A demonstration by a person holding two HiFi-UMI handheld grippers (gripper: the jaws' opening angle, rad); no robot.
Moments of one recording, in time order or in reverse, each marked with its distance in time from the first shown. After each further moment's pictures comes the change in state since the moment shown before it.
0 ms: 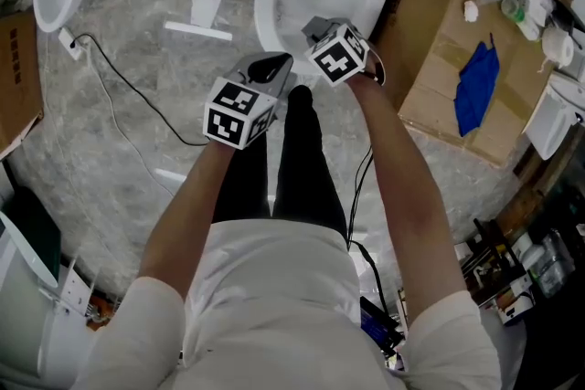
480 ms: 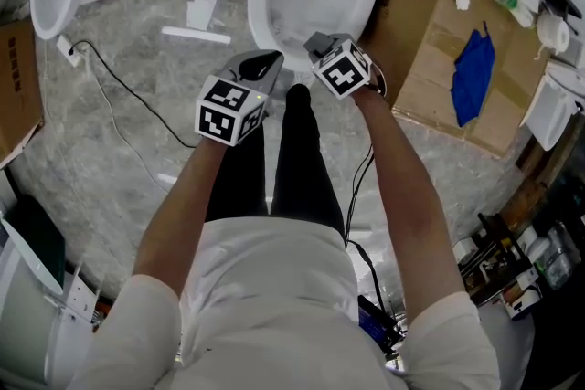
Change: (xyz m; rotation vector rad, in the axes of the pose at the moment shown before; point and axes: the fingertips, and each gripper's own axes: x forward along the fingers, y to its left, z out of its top) left arm -0.005 -0.003 -0.004 0.031 0.016 -0.004; right arm -0.008 0.027 -0.052 0.066 0.015 0.069
